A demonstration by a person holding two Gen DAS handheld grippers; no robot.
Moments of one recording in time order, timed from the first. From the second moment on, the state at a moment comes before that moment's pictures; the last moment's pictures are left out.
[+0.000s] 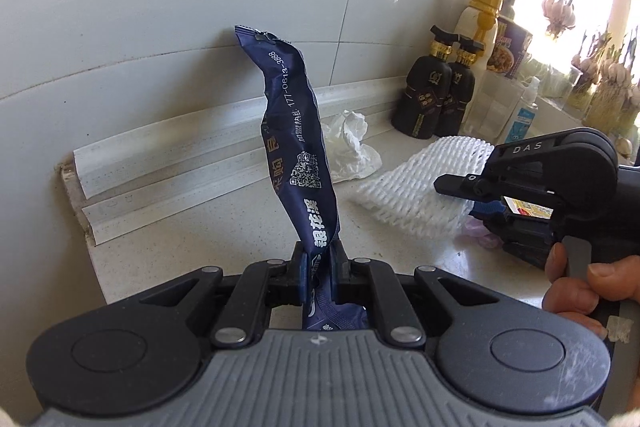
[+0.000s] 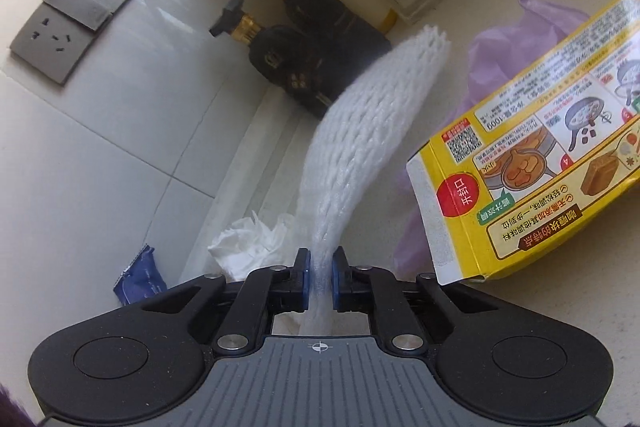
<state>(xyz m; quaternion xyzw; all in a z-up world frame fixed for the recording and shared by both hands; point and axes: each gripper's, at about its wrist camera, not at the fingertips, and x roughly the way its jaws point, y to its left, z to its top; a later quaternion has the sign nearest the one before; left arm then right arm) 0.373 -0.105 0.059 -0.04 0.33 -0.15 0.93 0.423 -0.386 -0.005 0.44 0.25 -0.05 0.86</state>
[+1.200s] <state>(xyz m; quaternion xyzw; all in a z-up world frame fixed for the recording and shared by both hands) 0.223 -0.022 0.098 -0.01 0.35 -0.18 0.92 0.240 -0.259 0.089 0.25 0.24 0.12 0.93</state>
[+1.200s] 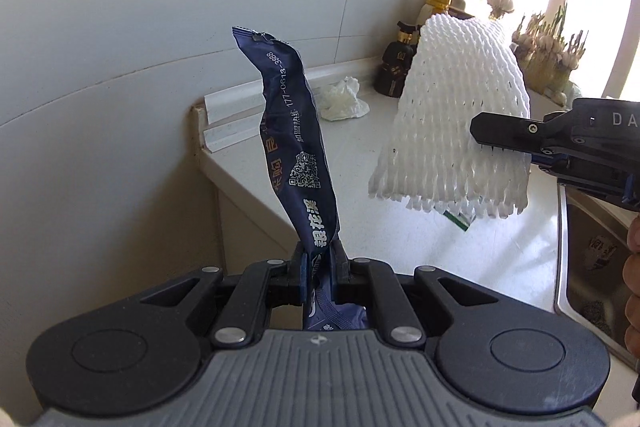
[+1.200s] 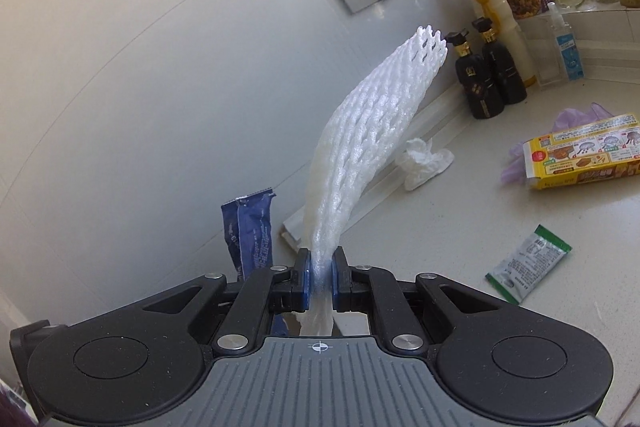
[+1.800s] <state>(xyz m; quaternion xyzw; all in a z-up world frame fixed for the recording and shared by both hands) 0.172 0.027 0.027 -0.05 0.39 -0.16 0.90 0.183 -0.175 0.024 0.13 0.28 0.18 0.93</state>
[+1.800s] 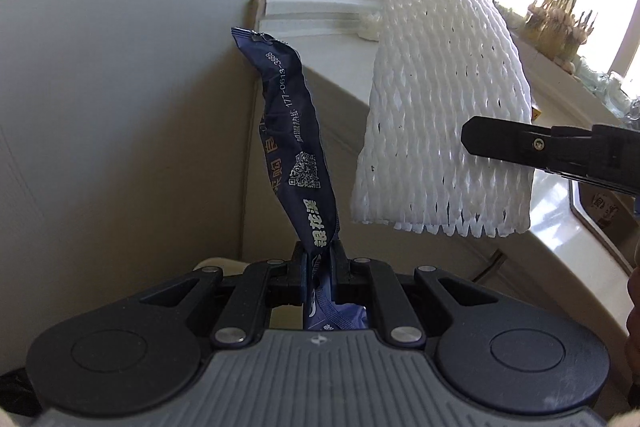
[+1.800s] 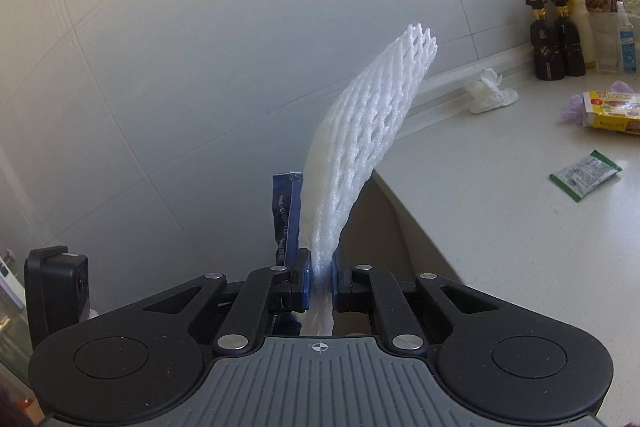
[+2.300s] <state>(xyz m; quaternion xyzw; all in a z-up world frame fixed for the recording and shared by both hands) 0.175 0.022 -0.054 -0.07 0.43 -0.11 0.89 0.164 -0.129 -0.075 0.03 0.36 0.18 0.92</state>
